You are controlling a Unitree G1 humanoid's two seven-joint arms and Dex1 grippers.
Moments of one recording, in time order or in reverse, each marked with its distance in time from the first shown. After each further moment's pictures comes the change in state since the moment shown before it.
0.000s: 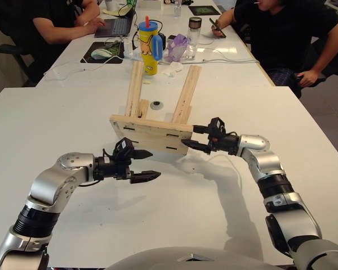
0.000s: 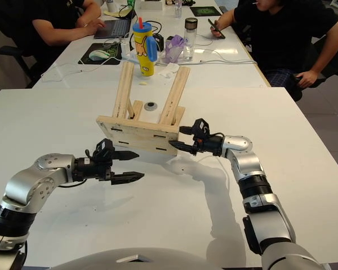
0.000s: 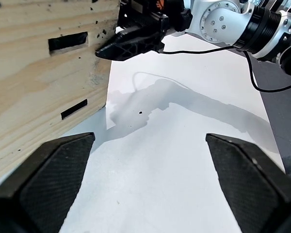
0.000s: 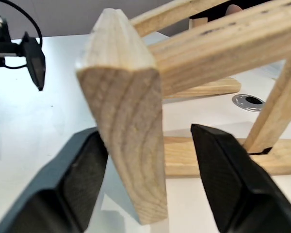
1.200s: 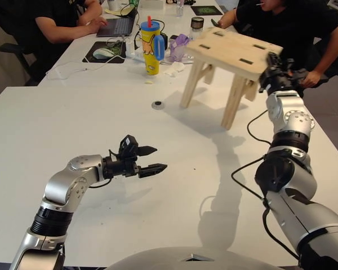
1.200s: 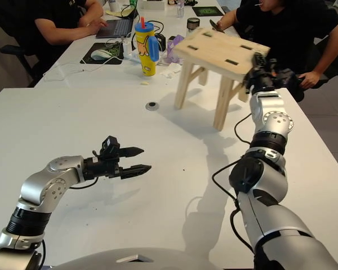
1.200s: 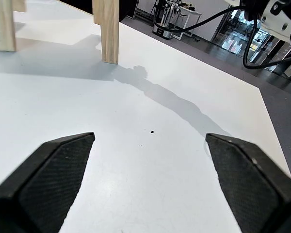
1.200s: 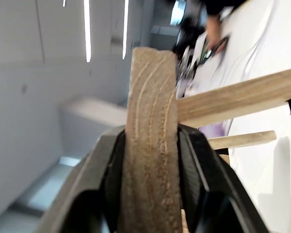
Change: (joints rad) left arm 0.005 -0.138 0.024 0.060 0.007 -0.013 0.079; right arm -0.516 0.062 -0.986 0.430 0.804 0.247 -1.075
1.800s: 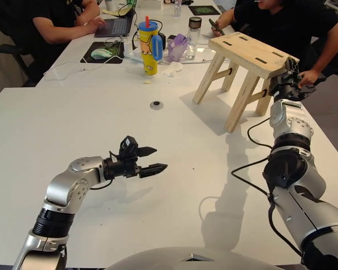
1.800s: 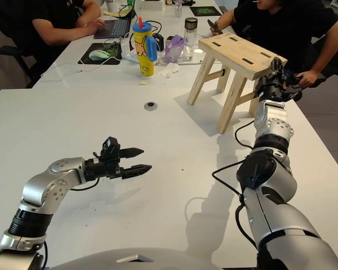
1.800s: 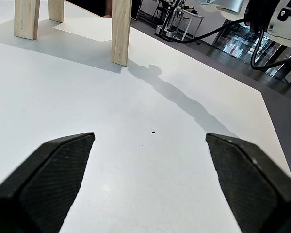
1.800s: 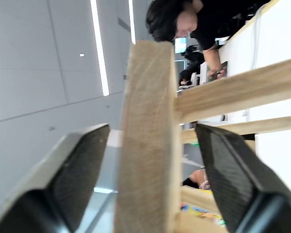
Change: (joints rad) left arm 0.021 -0.020 0.006 0.006 0.001 -0.001 0.019; right arm 0.065 0.000 -0.103 0.021 0.091 0.084 0.226
